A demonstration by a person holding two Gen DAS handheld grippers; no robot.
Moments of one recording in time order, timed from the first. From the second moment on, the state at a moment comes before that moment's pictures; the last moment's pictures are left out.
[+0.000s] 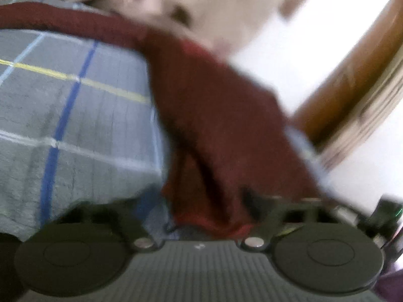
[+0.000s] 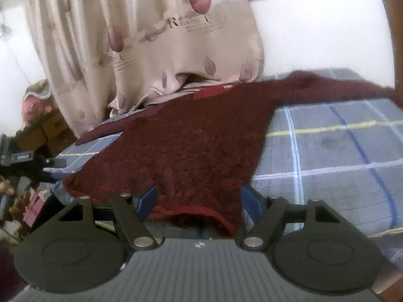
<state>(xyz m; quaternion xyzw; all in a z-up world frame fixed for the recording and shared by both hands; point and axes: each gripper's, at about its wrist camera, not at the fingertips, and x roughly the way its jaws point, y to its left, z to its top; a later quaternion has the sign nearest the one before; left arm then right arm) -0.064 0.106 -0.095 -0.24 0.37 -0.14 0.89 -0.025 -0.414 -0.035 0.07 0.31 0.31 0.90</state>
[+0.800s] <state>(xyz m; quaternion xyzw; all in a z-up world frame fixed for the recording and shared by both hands) -0.156 0.040 -0.070 0.24 0.23 -0.12 0.94 -0.008 -0.427 -0.059 0.11 0.34 0.33 0.87</state>
